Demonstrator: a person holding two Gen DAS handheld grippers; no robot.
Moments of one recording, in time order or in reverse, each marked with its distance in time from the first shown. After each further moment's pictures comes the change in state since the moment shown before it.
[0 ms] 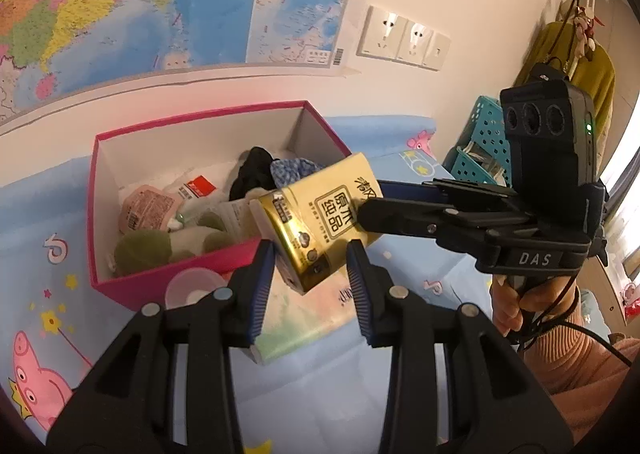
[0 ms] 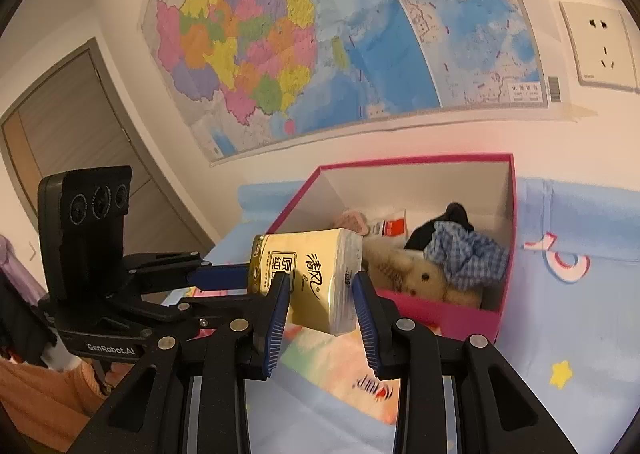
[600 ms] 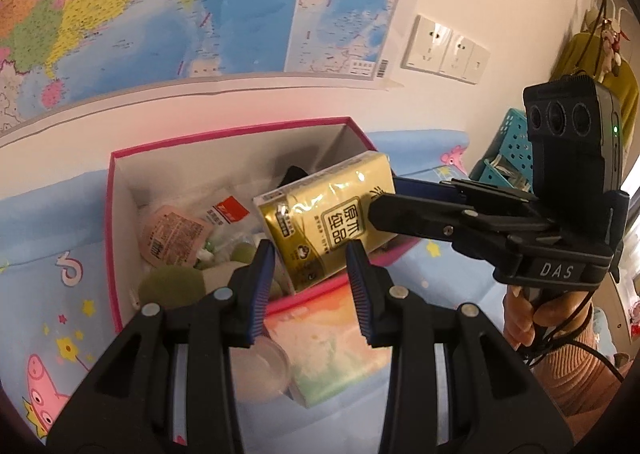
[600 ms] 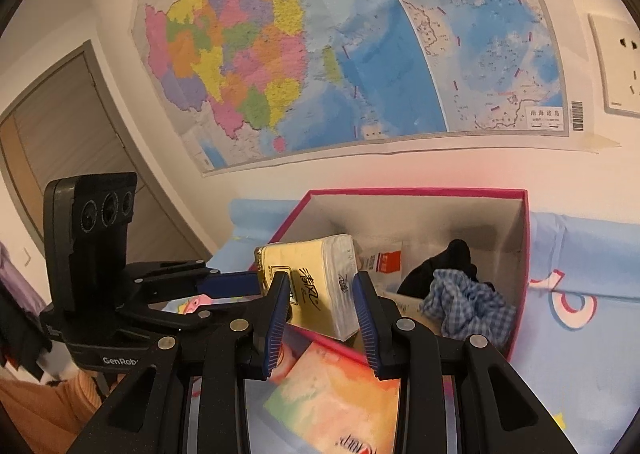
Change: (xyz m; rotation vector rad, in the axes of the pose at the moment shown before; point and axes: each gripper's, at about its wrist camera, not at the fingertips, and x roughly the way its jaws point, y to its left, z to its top) left arm 0.024 0.032 0.033 -0.034 0.013 0.071; right arm 0.033 -0.015 0.035 0.011 -0.007 -0.006
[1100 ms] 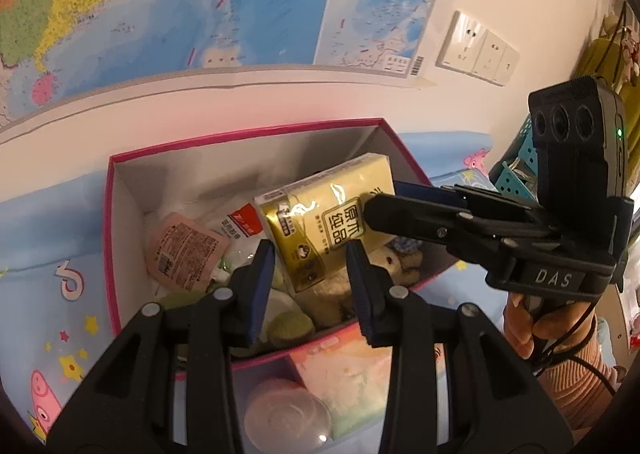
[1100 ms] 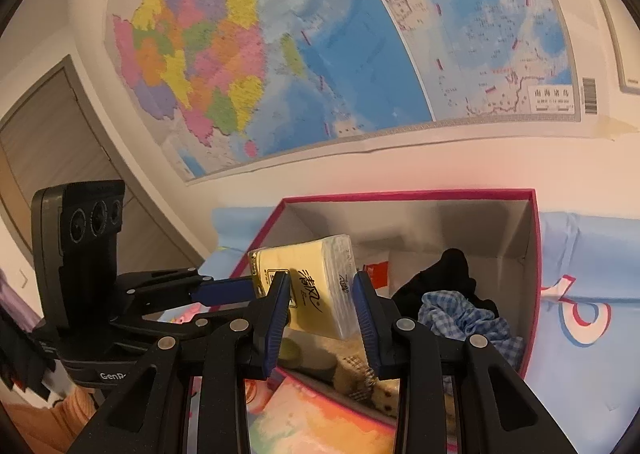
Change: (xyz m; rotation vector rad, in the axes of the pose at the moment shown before) left arm 0.029 0.016 0.018 -0.033 0.044 0.030; right arm 0.037 -0.025 0.013 0.069 0.020 -0.016
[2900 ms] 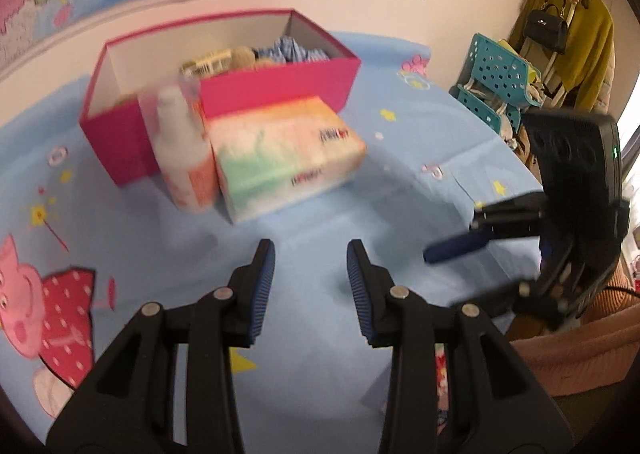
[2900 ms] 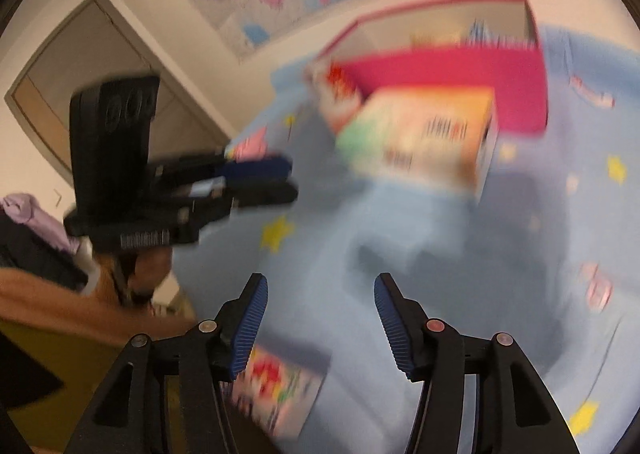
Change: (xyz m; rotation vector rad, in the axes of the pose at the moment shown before) left arm -0.059 -0.062 -0.179 0.102 0.079 -0.051; right arm -0.093 0.061 -0.214 -0.043 0.363 0.128
